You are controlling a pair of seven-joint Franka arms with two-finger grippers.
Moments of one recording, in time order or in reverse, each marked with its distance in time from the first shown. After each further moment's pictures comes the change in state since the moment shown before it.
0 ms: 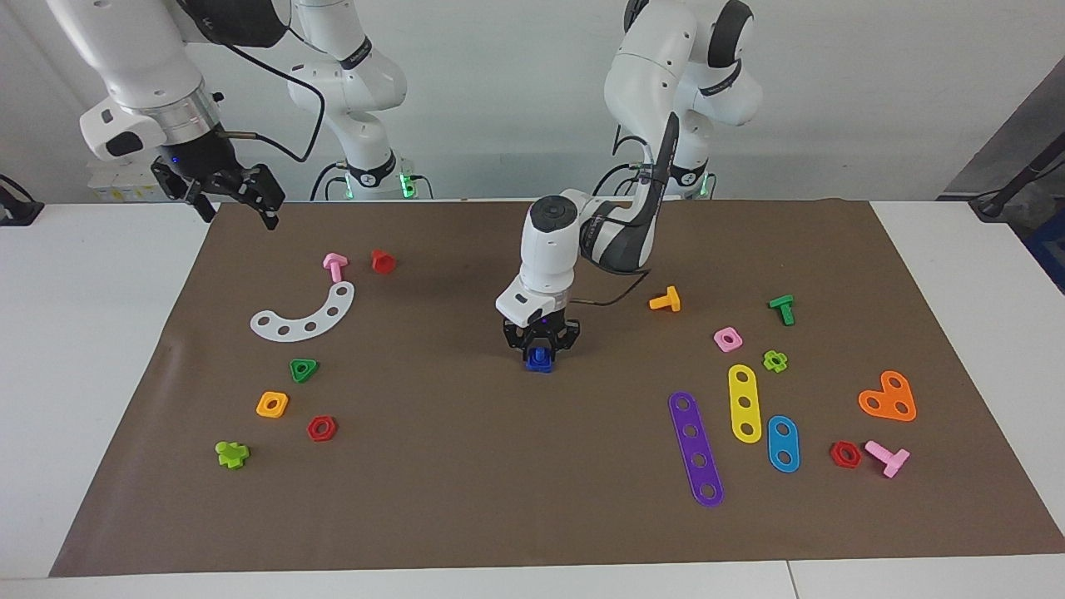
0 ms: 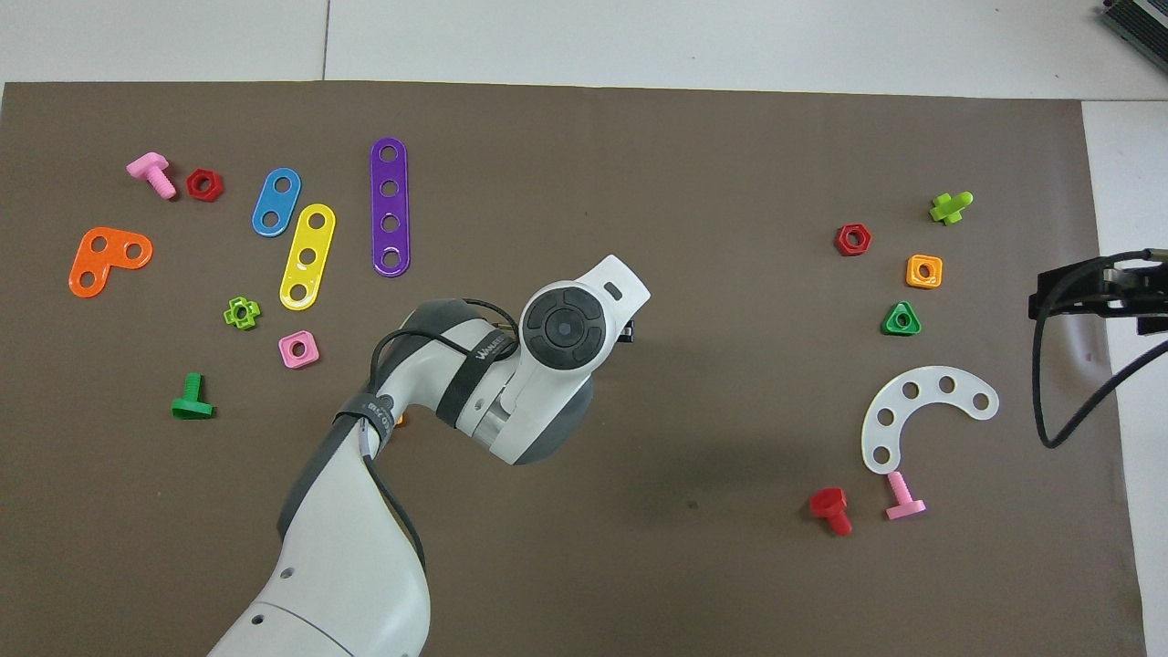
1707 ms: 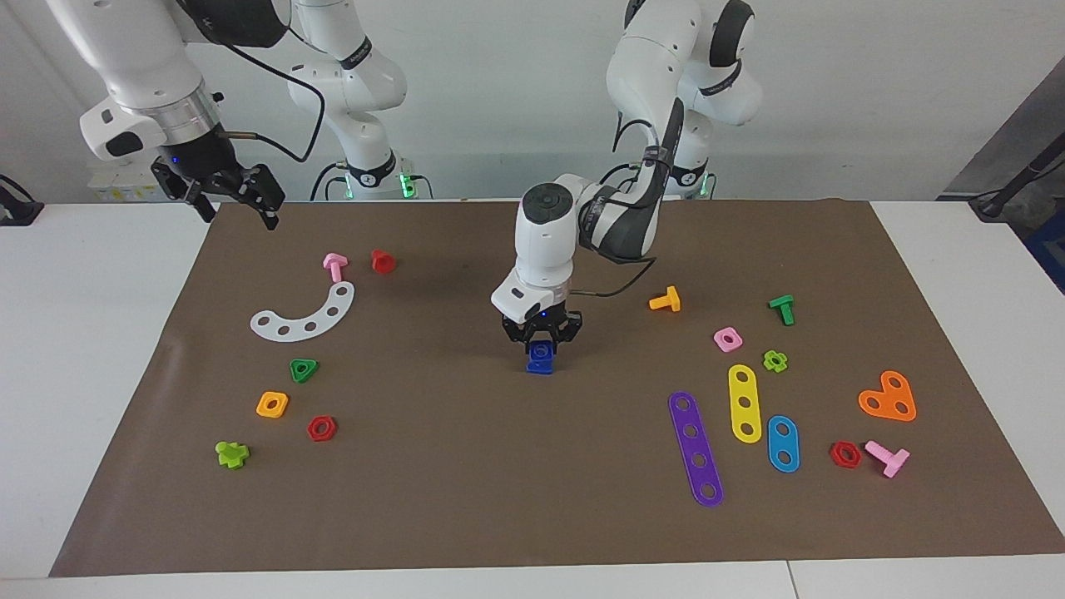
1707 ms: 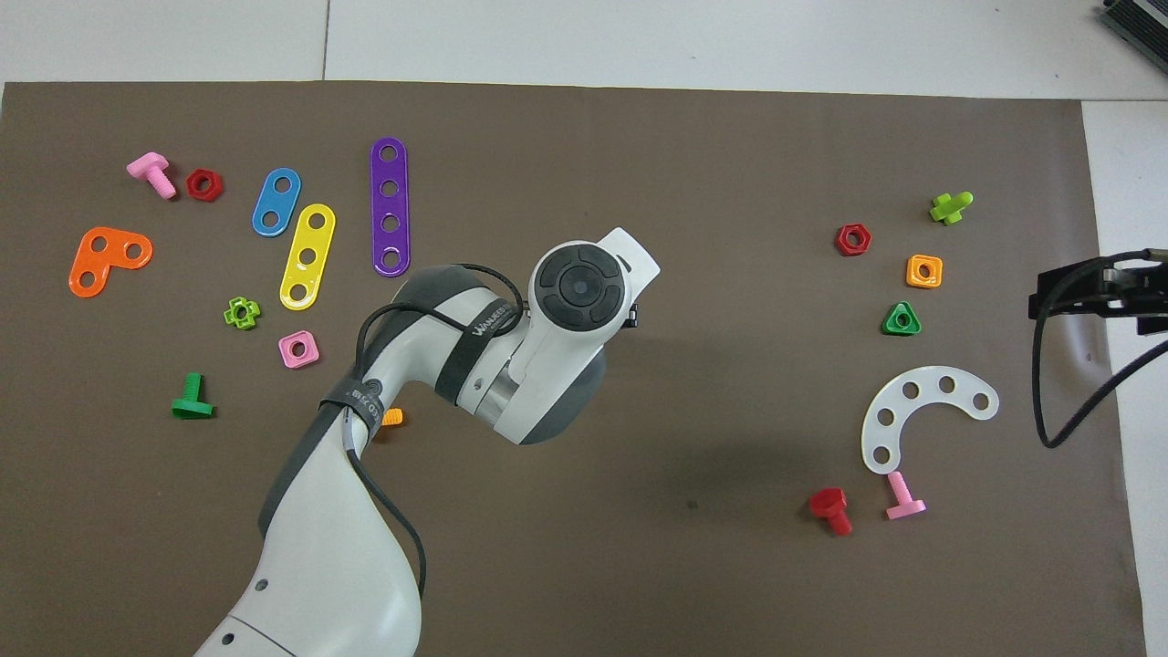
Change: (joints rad) left arm 0.002 -0.003 0.015 0.157 0.001 -0.231 0.002; right arm 0.000 0.000 0.000 0.000 0.000 0.000 0.000
